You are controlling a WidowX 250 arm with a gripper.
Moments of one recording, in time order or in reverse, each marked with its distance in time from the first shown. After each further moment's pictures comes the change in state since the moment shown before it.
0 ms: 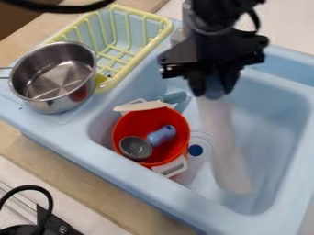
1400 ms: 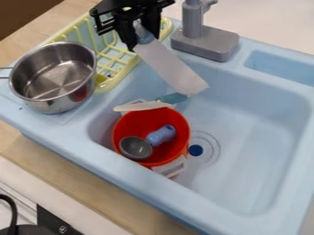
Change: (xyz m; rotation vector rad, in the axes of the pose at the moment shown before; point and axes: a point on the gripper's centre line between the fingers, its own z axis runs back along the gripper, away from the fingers) arm 0.094 0.074 -0.018 0.158 0.157 0.456
